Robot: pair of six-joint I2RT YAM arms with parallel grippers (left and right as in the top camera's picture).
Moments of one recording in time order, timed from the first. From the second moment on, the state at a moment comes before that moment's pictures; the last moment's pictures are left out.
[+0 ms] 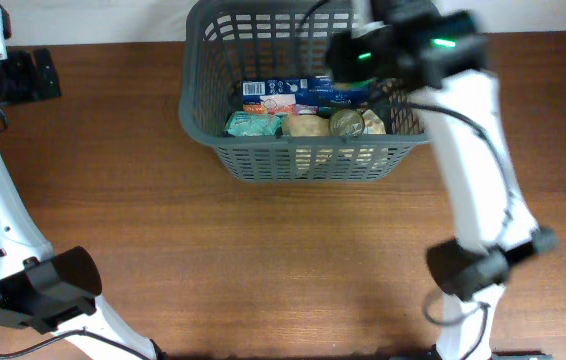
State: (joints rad) left arm 0.39 1.98 2.41 -1.38 0.07 0.18; right arm 0.39 2.12 2.48 -1.33 0.04 0.20
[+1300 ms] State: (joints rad) left arm 0.39 1.98 2.41 -1.38 0.07 0.18; right arm 0.41 1.59 2.89 -1.60 0.50 -0.08
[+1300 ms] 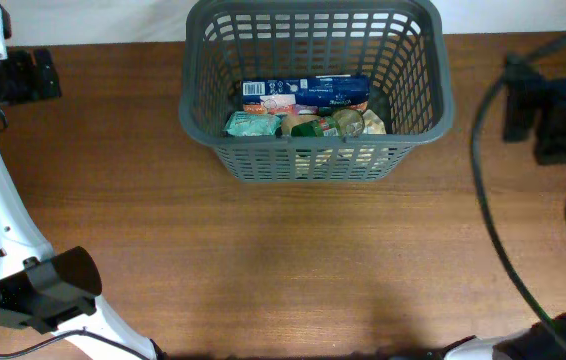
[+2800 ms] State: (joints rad) left arm 0.39 1.98 2.41 -1.38 0.08 0.18; right arm -0.03 0.02 0.24 -0.57 -0.03 0.00
